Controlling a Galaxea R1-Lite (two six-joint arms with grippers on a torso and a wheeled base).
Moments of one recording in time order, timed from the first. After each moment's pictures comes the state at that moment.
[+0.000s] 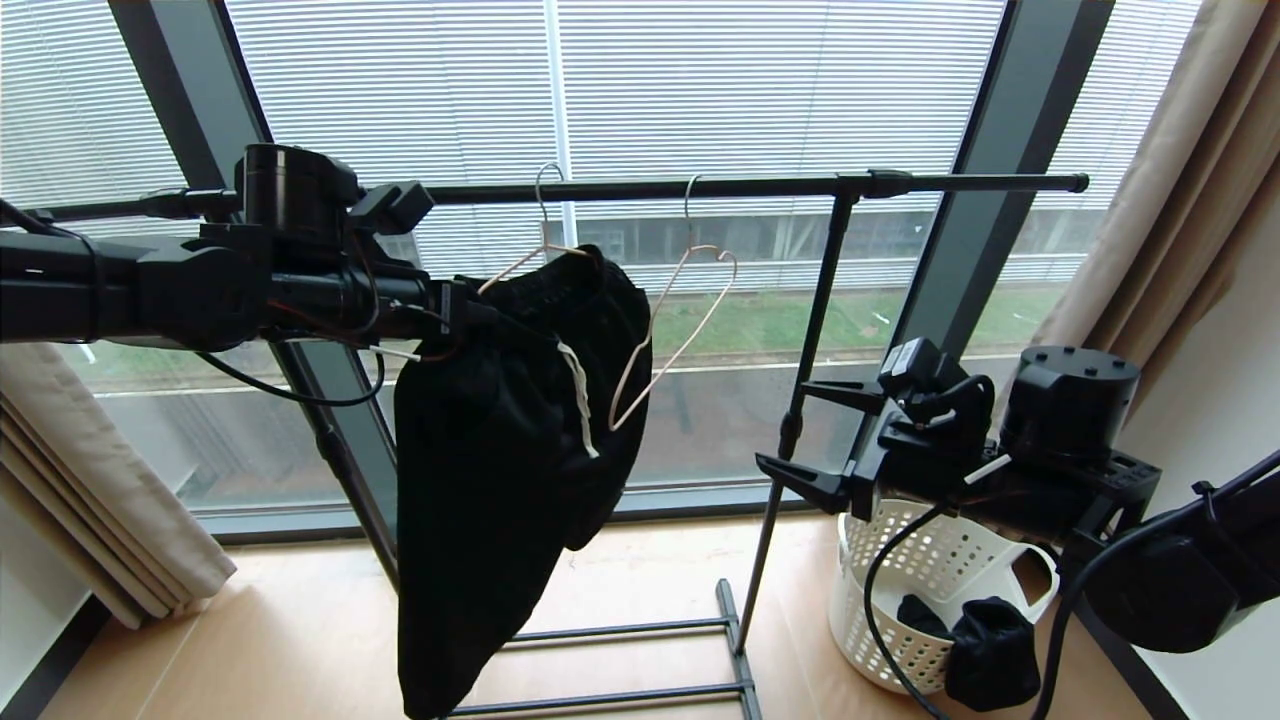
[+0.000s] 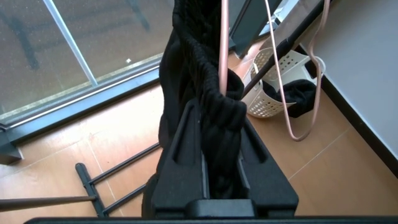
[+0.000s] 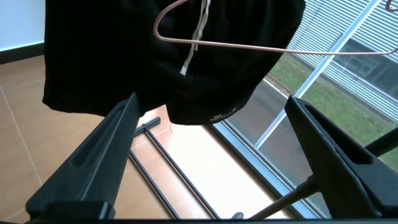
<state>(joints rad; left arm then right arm) -0.16 1.96 -1.53 0.01 -0.38 0.02 0.33 1.90 -0.66 -1.07 0.54 -0.26</state>
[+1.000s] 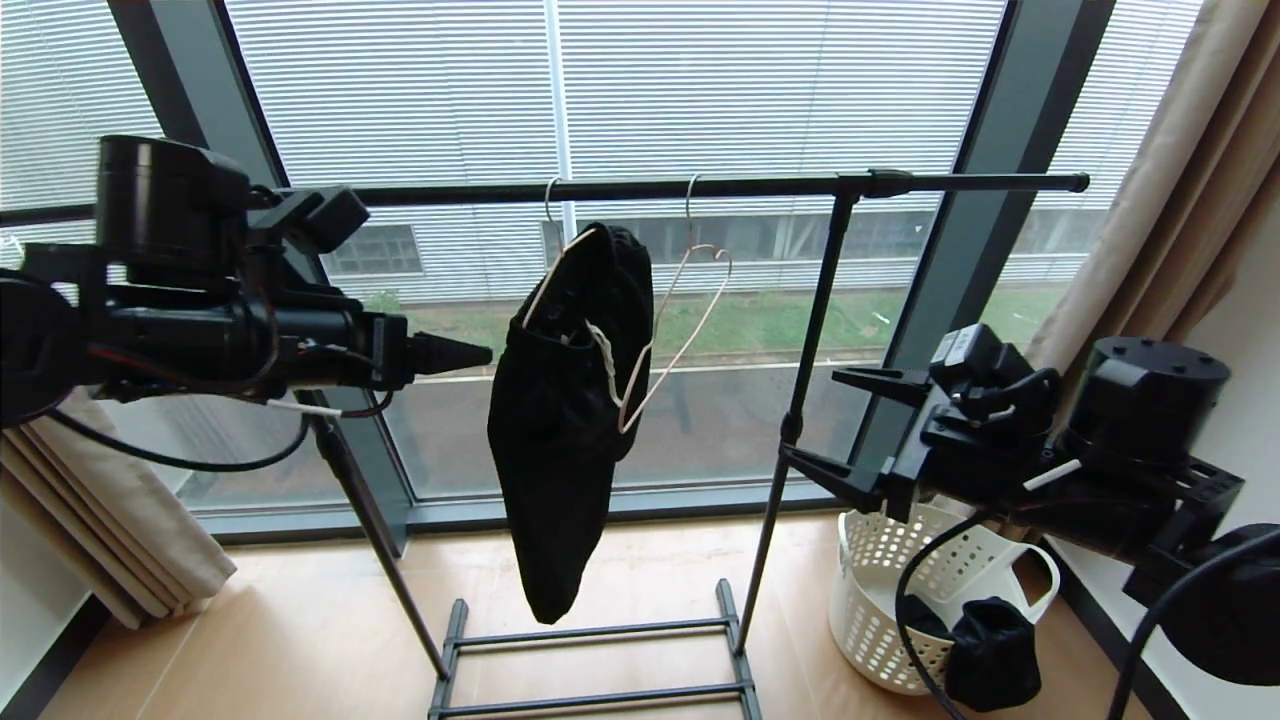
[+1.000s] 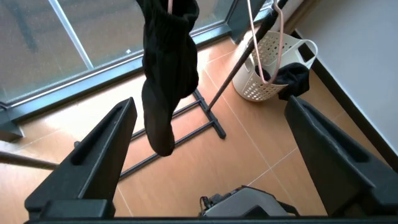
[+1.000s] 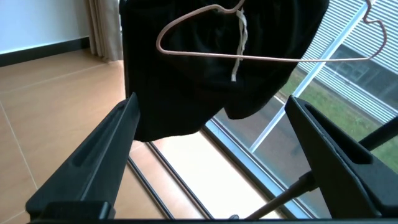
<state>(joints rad) -0.19 1.63 -1.17 0.02 -0.35 0.02 0.33 1.76 -0.57 -1.06 0.50 -0.26</state>
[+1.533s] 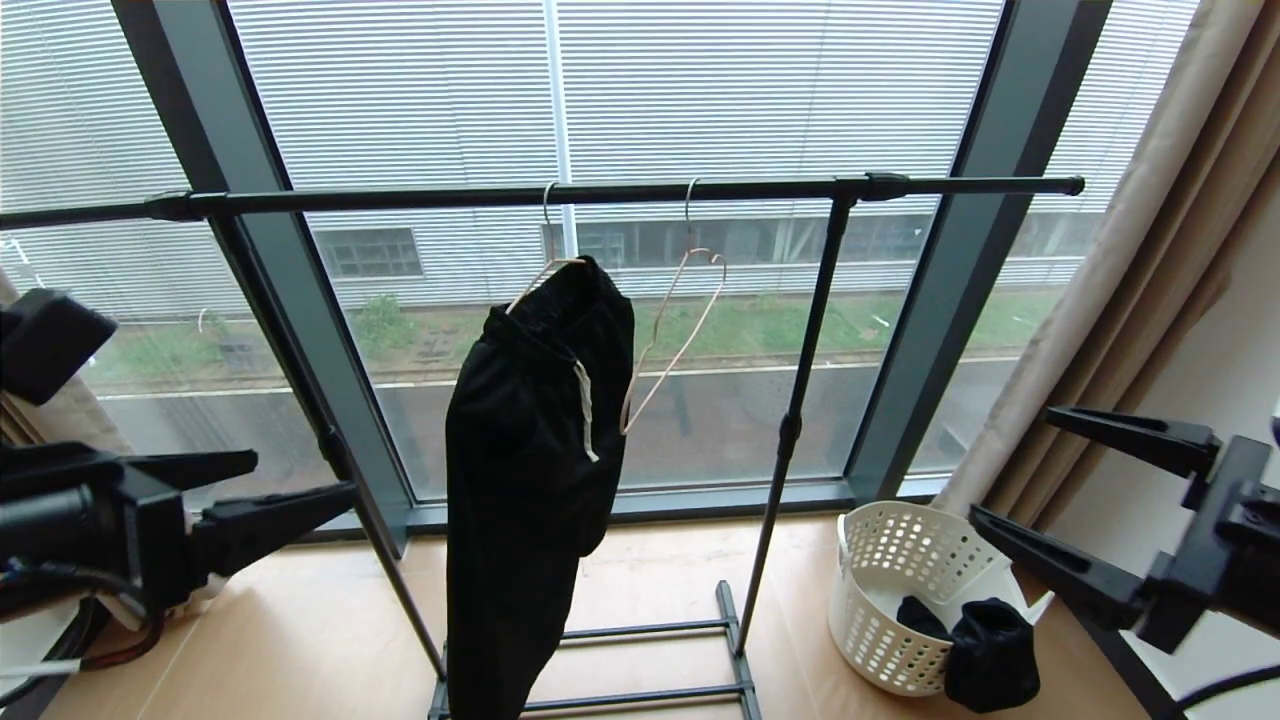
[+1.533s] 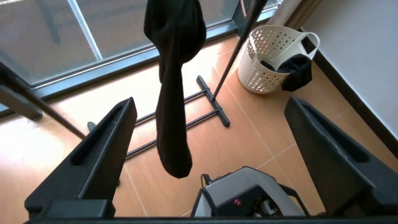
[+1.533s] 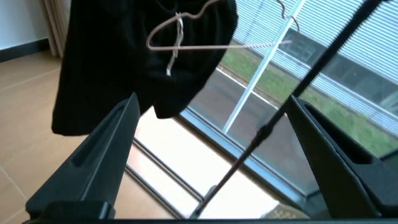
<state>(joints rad) -0.16 1.10 -0.69 0.03 -0.29 0.03 0.33 1.11 -0.36 -0.59 0.26 -0.26</state>
